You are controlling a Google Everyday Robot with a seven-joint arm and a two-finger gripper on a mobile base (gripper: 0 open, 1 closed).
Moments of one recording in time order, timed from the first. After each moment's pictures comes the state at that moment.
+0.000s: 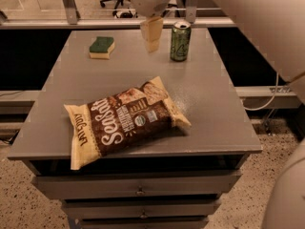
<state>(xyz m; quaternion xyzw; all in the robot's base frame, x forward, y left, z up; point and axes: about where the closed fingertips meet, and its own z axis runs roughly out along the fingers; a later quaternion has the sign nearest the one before) 0.673 0.022 0.992 -0.84 0.44 -0.15 0.28</state>
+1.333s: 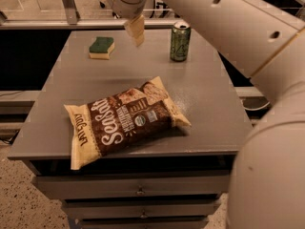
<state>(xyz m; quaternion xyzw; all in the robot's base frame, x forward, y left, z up) 0.723 0.076 0.982 -0.87 0.32 -0.24 0.28</state>
